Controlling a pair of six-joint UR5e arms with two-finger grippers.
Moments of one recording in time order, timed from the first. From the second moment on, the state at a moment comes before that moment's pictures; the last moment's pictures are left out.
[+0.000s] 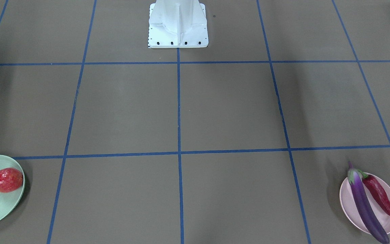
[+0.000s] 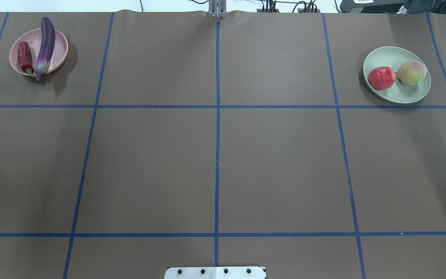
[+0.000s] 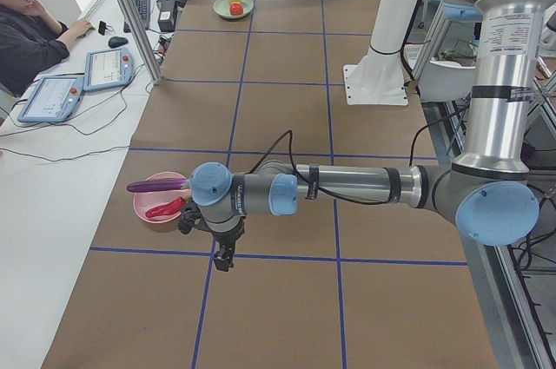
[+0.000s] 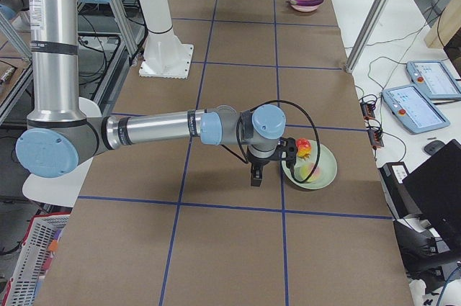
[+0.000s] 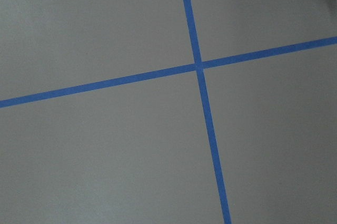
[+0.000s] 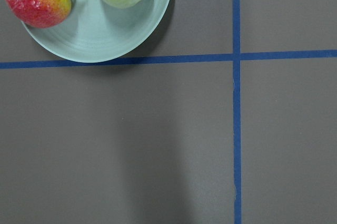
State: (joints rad) left arm -1.56 -1.61 -1.54 -1.56 -2.33 0.20; right arm 1.51 -1.61 1.76 -1.69 2.44 0.10
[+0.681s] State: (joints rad) left arm -1.56 -1.62 -1.52 -1.58 -2.32 0.20; right arm 1.53 -1.63 1.77 -1.69 2.42 0.10
